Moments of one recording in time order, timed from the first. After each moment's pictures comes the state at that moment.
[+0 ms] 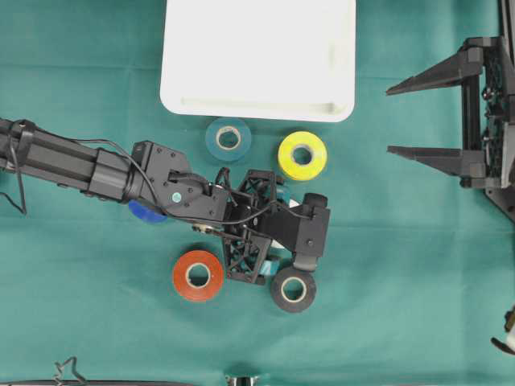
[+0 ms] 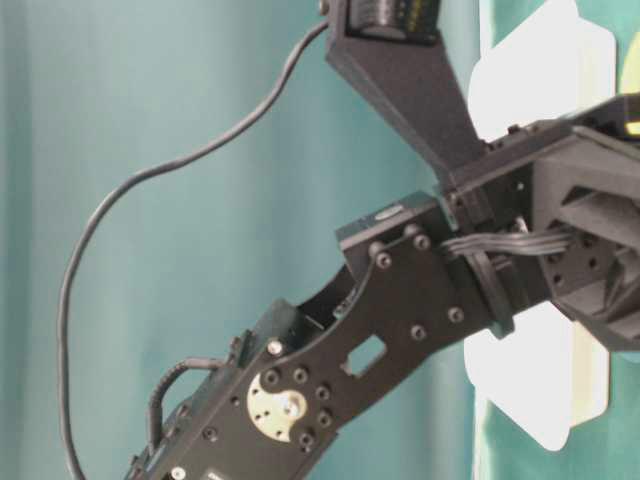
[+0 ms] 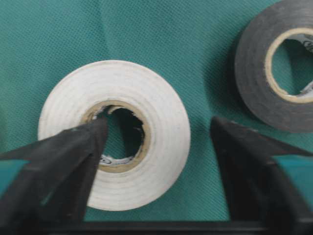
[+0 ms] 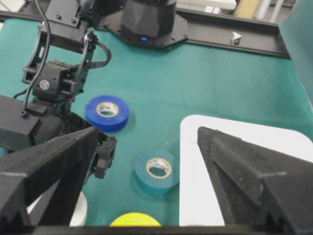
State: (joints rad) left arm -0.20 0.44 0.13 0.00 0.45 -0.01; right arm -0.01 -0.87 1.08 -0.02 -0.07 0.03
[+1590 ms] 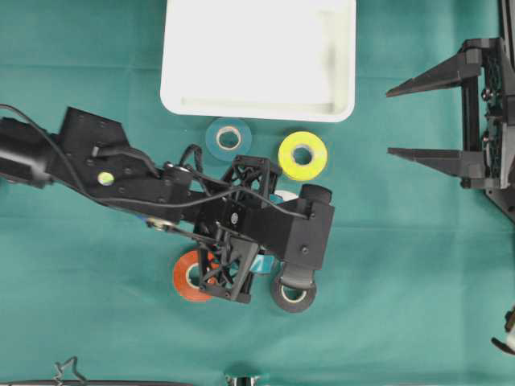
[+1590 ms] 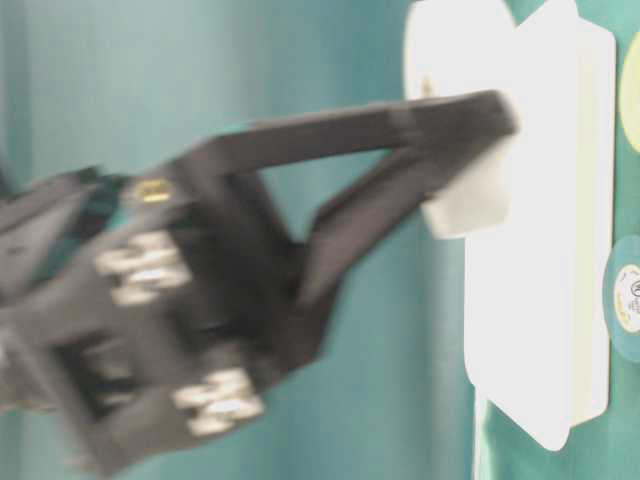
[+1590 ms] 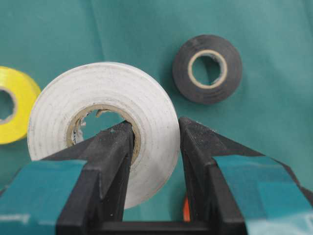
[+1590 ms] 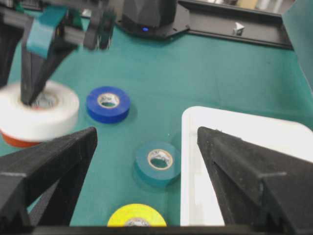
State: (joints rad) left arm -0.23 0.16 0.00 0.00 0.77 0.01; right arm -0.01 -0.87 1.08 -0.02 -0.04 0.03
